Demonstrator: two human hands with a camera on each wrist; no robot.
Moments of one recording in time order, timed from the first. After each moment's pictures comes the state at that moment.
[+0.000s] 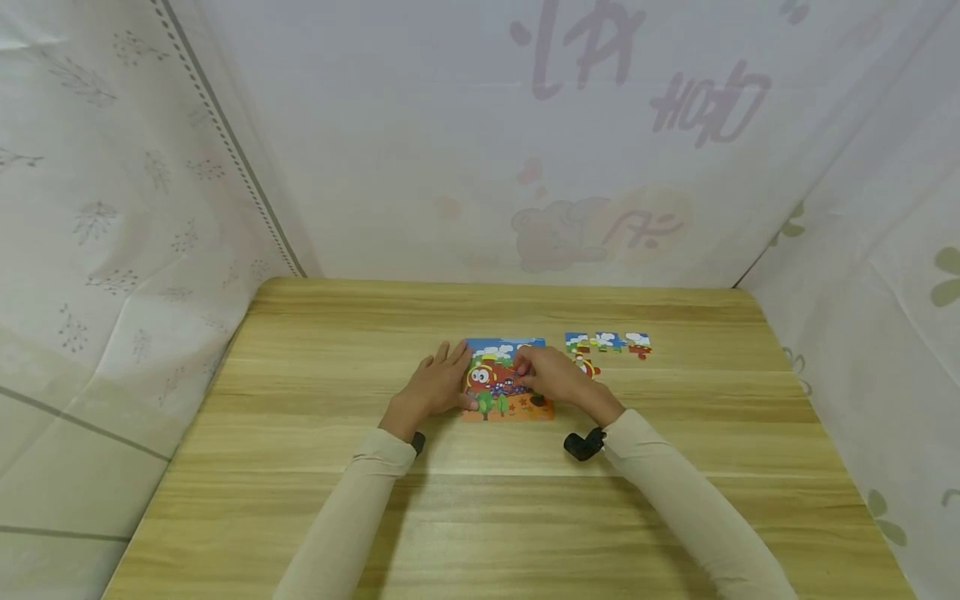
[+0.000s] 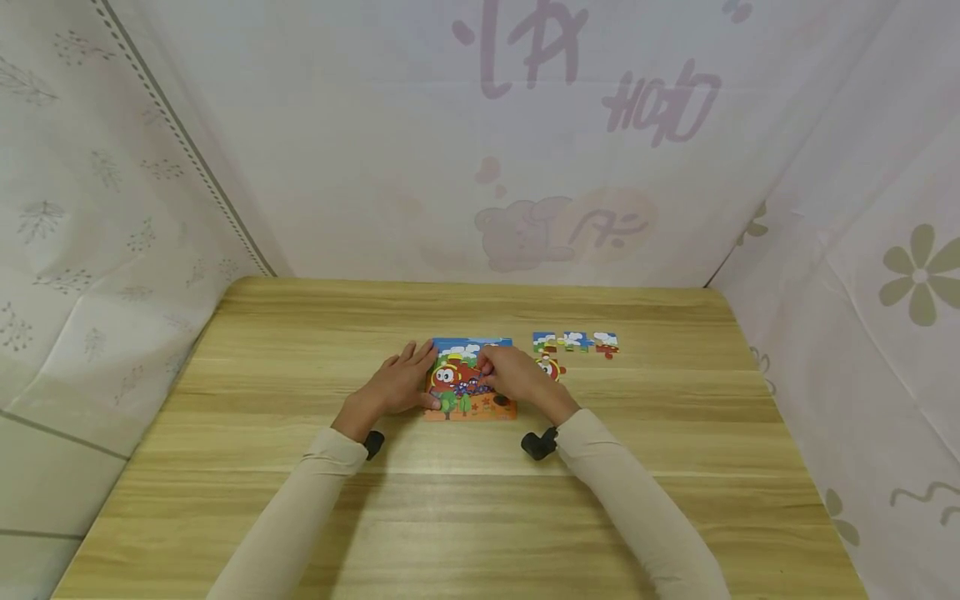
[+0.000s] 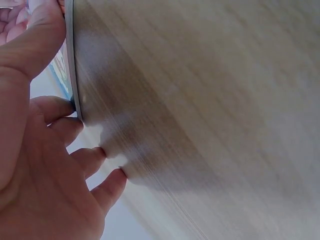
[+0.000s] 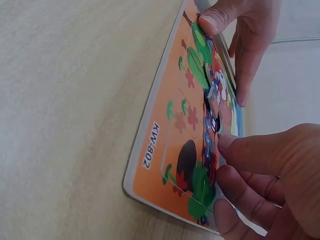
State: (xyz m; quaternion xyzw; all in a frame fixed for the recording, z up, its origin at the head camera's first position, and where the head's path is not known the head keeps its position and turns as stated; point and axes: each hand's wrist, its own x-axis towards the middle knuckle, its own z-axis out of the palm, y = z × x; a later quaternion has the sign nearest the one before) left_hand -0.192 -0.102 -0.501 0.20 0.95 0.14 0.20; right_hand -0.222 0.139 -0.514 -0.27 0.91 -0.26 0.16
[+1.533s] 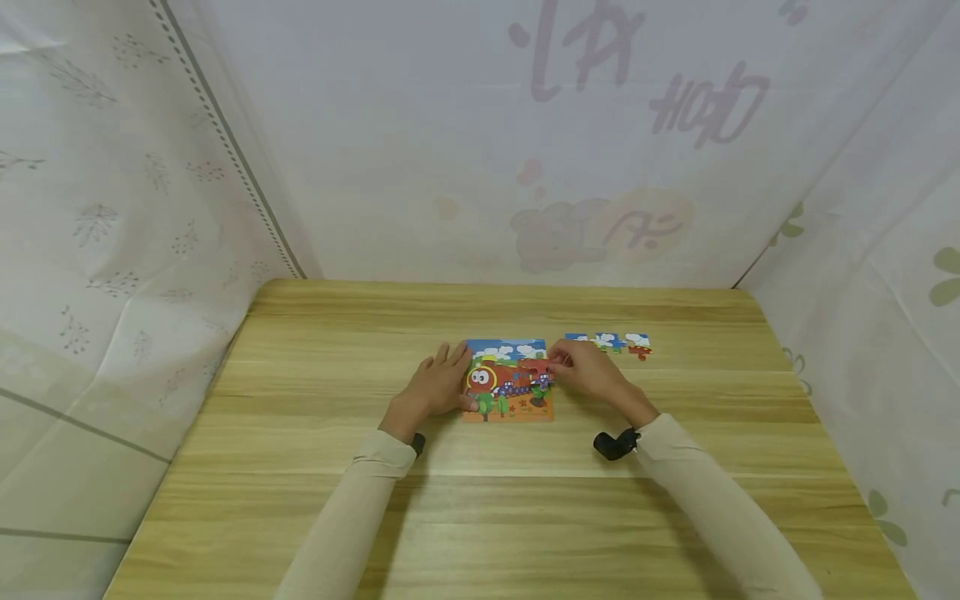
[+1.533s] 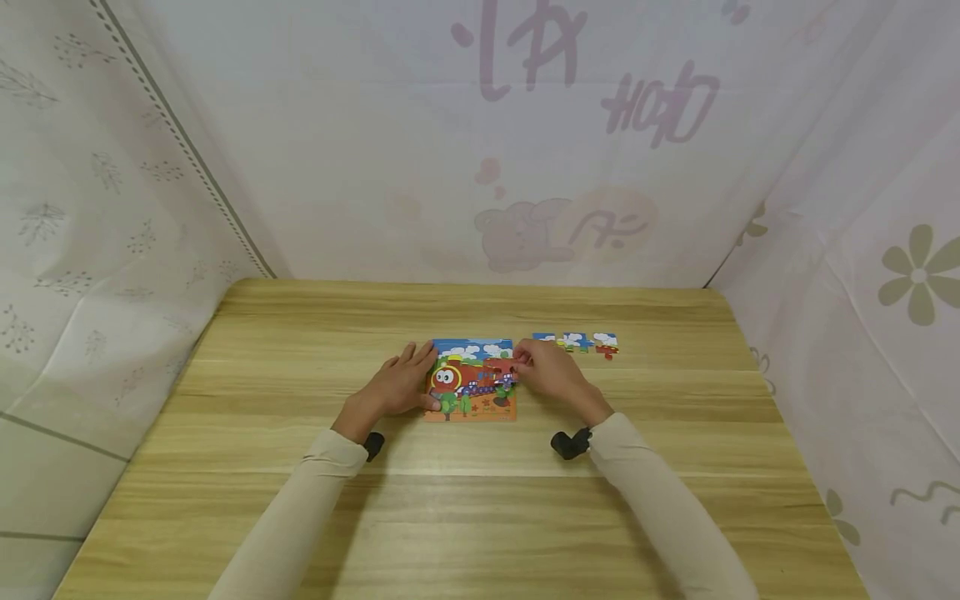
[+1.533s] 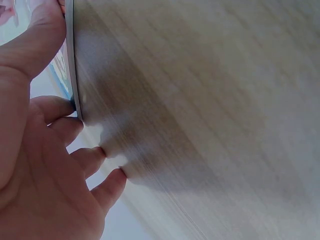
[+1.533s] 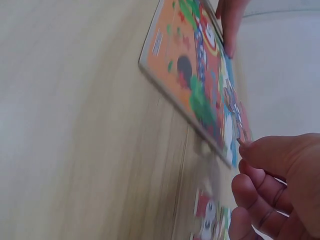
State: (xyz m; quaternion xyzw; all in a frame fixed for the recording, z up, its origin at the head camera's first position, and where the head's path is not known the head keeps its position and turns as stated) left_hand -0.192 -0.102 -0.501 0.19 0.95 0.14 0.19; right_hand -0.222 0.190 -0.514 -0.21 0.93 -0.28 0.08
